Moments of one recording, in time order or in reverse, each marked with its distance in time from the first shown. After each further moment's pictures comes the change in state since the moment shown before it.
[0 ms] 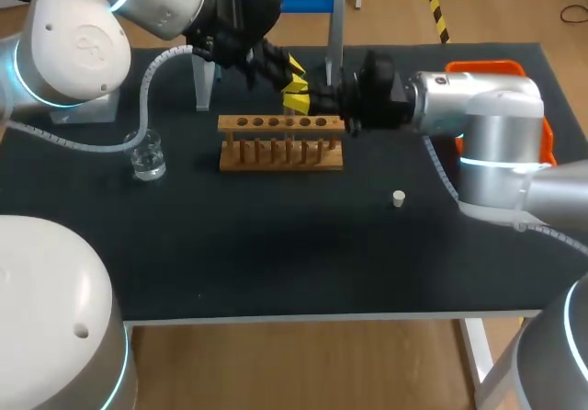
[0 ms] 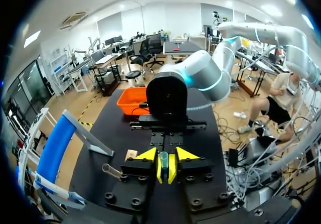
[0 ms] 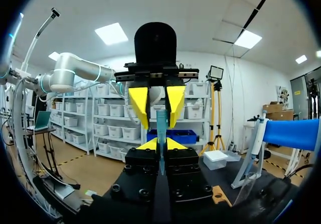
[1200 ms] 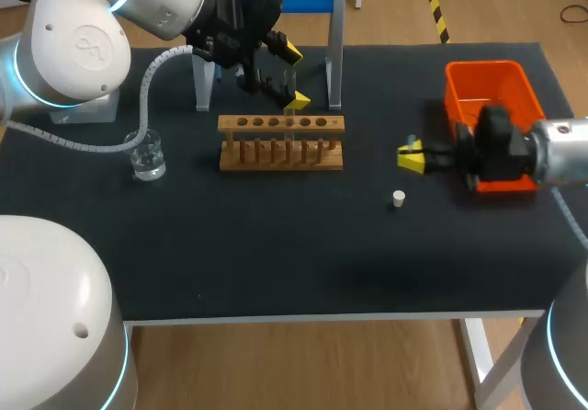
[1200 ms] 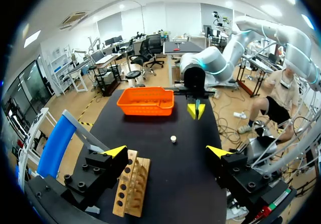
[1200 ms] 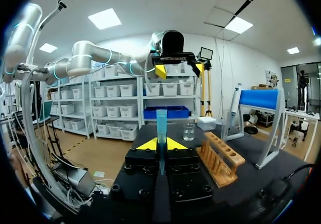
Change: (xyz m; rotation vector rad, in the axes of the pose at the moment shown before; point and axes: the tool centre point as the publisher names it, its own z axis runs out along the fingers) left arm 0.000 0.000 0.000 0.000 0.000 0.000; right arm 0.077 -0.045 -0.181 0.185 -0.100 0.040
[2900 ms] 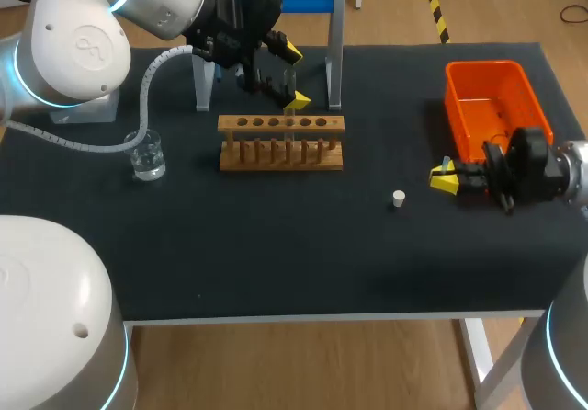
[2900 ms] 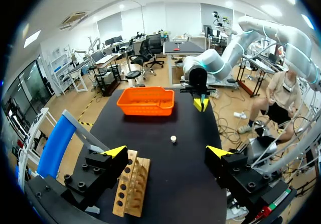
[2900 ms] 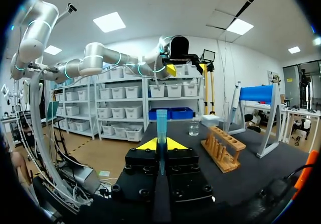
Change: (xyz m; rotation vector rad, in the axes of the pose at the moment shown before) left arm 0.000 0.000 0.000 0.000 0.000 0.000; right arm 0.021 -0.022 -0.041 -0.029 0.043 0.003
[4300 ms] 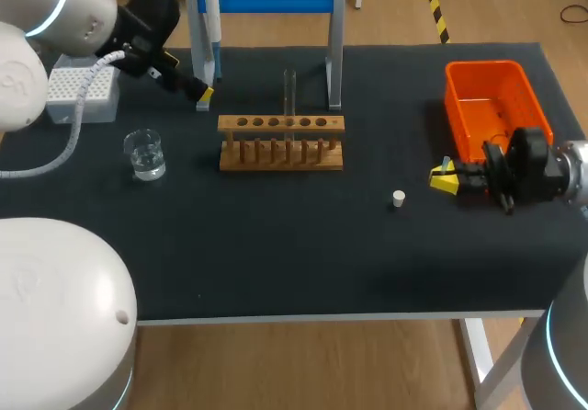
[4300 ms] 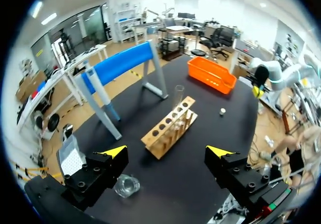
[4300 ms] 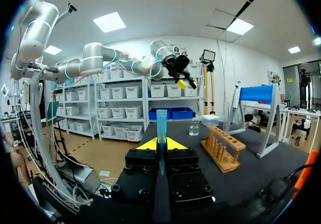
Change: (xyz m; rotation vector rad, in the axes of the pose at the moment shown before) left arm -0.057 0.139 -0.093 -0.170 -0.388 -0.511; right arm 0.000 0.000 0.000 0.000 0.000 0.000
